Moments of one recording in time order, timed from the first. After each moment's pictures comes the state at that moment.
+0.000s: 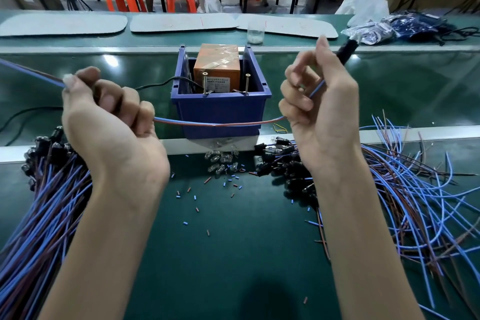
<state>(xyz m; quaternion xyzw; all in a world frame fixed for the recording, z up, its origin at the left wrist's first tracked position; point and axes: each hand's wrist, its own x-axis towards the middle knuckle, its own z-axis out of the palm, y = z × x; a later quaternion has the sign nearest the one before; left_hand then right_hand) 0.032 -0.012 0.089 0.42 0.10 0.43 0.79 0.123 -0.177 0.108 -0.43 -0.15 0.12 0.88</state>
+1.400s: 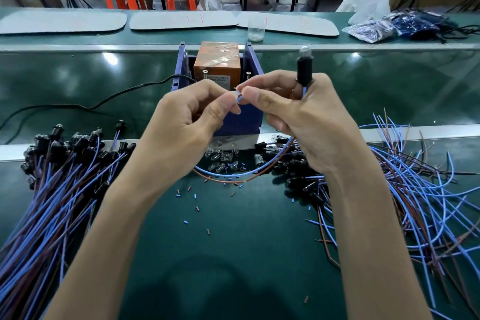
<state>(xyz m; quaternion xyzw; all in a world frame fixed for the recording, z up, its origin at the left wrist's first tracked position) 0.046 -0.030 0.085 0.81 -0.04 0.24 0.53 0.122 -0.183 0.103 -0.64 -0.30 0.12 0.69</state>
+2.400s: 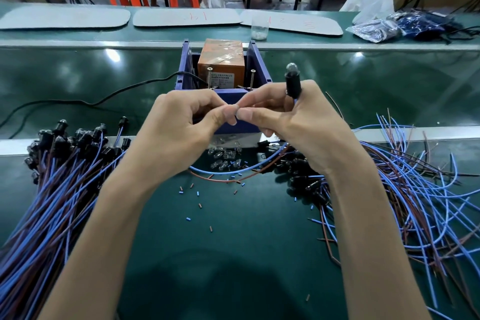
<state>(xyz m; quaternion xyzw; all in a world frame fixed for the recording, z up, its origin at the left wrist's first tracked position) 0.040 -0.021 0.086 0.87 -0.01 0.22 0.43 0.121 -0.176 0.096 -0.71 -0.34 0.12 0.60</state>
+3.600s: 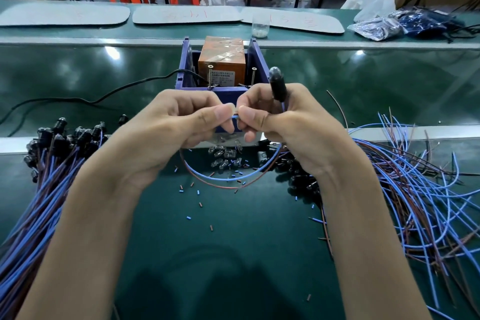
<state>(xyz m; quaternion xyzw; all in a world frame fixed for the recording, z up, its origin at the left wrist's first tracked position) 0.033 -0.017 0.096 0.75 -0.02 0.07 0.65 0.115 -0.173 0.099 -0.64 -0.33 0.25 0.65</state>
